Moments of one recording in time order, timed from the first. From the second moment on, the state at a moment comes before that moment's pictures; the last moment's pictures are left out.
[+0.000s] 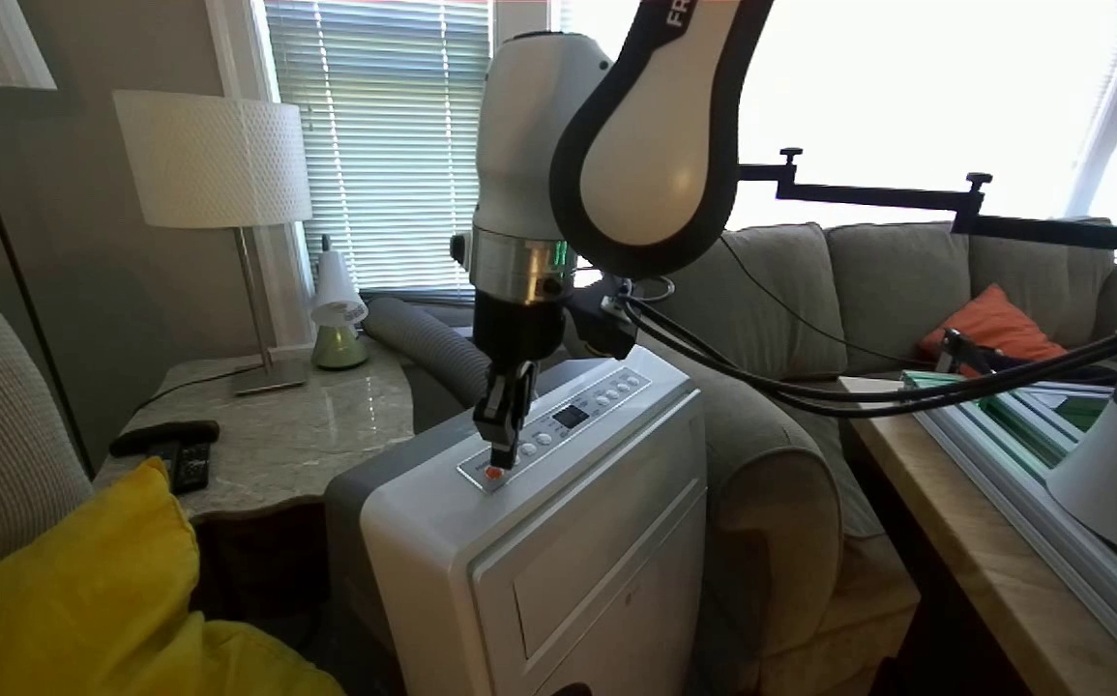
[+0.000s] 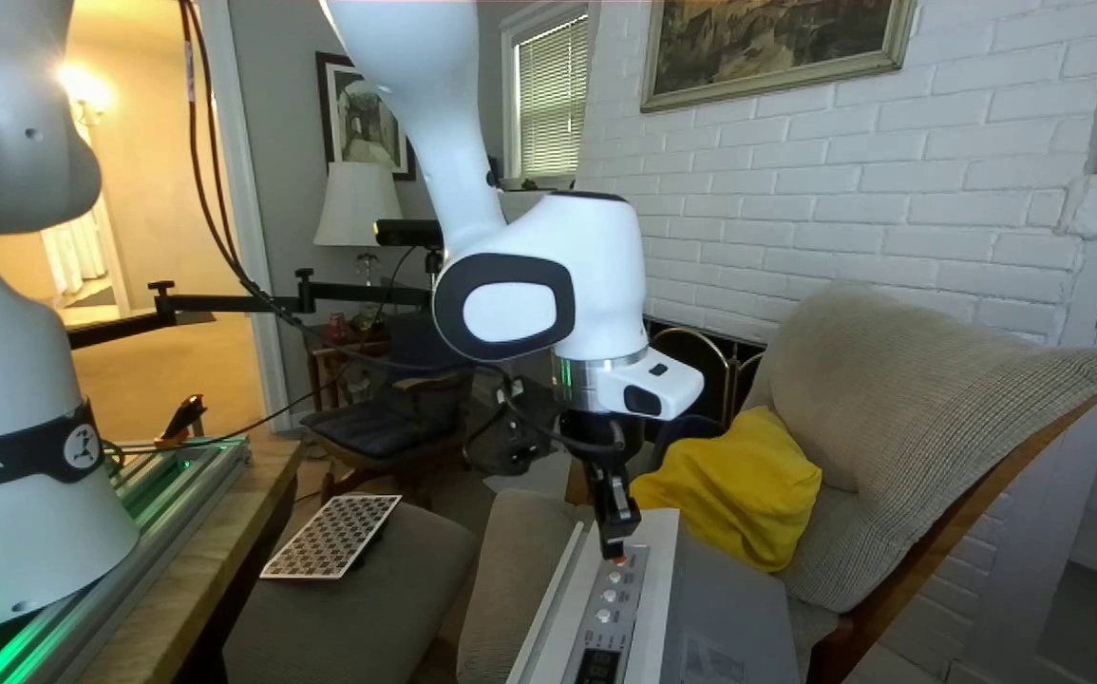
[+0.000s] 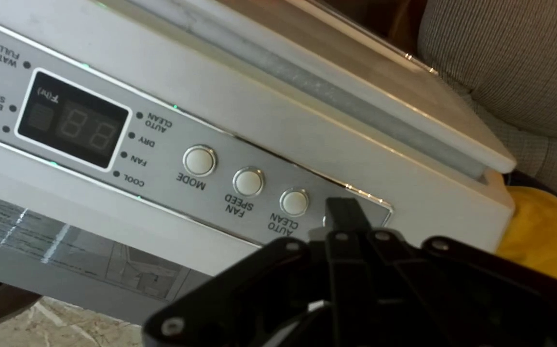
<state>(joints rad) -0.08 0.46 0.03 -2.39 -0.02 2.98 -0.01</state>
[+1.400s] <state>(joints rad) -0.13 0.49 0.09 -2.36 -0.02 2.98 -0.04</state>
